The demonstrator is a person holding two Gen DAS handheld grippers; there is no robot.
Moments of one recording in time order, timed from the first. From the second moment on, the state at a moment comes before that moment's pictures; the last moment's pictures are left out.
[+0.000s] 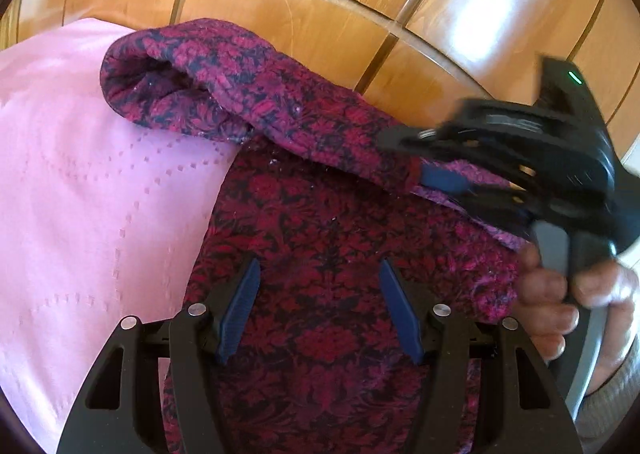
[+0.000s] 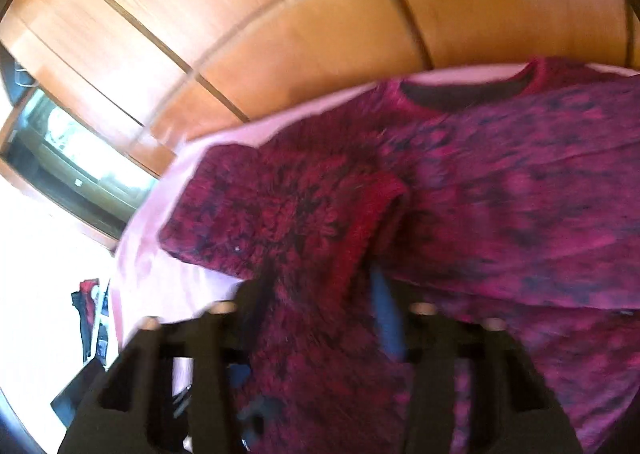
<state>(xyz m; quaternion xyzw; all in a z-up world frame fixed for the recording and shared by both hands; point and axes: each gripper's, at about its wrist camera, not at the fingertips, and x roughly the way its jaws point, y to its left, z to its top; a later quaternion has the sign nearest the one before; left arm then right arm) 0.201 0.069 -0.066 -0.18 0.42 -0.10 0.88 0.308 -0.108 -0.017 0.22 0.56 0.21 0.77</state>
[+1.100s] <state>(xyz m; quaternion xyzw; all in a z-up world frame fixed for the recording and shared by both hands) 0.216 0.084 -0.053 -0.20 0.44 -0.10 0.87 0.272 -0.319 -0.020 0.19 0.50 -0.01 0.85</state>
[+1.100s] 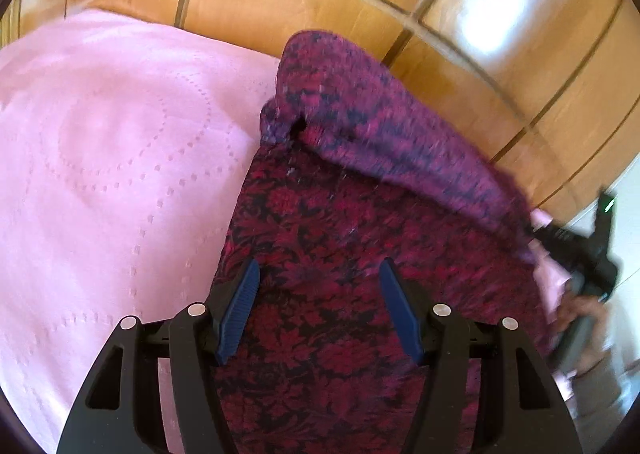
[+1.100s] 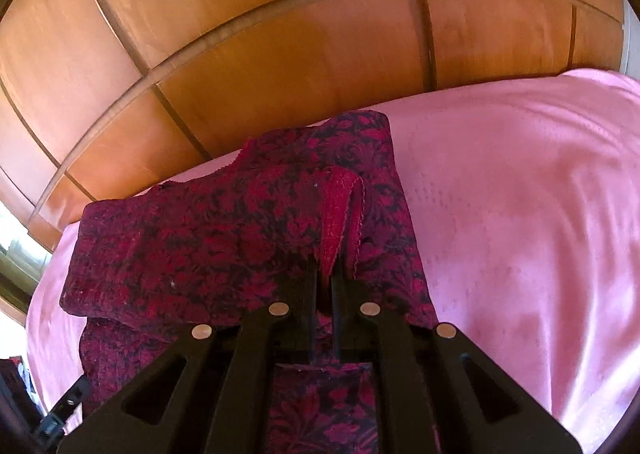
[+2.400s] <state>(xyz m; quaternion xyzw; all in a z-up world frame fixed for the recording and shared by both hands) 0.315 0.150 -0.013 -0.29 0.38 -0.02 0.88 0.227 -0.320 0.035 0.17 0.43 0.00 0.88</state>
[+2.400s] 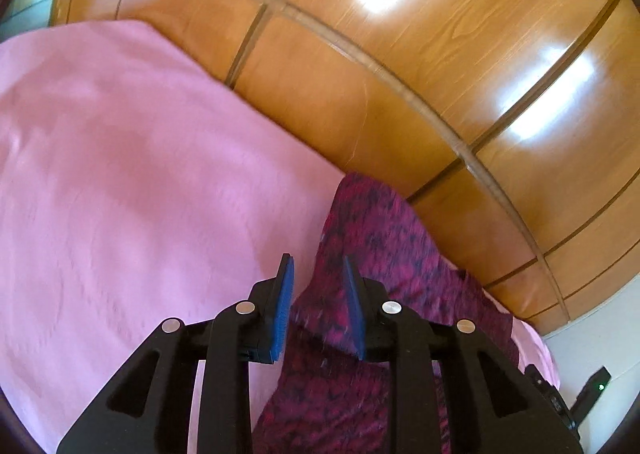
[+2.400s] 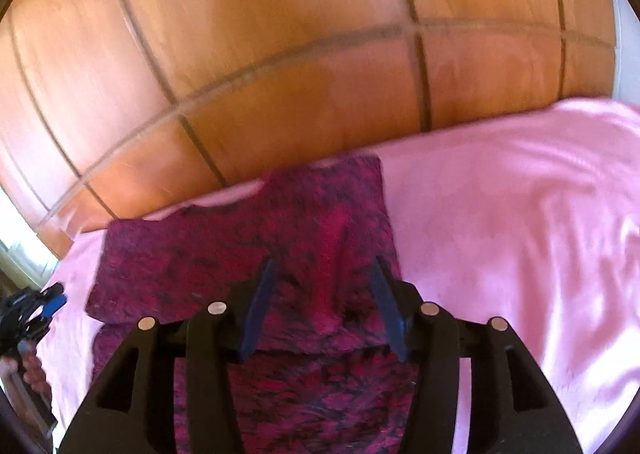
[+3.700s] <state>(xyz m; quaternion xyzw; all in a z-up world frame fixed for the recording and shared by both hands) 0.289 0.039 -0.009 -0.04 0.36 -0.01 0.93 0.263 -0.240 -0.009 0.04 0.46 0.04 0.89</state>
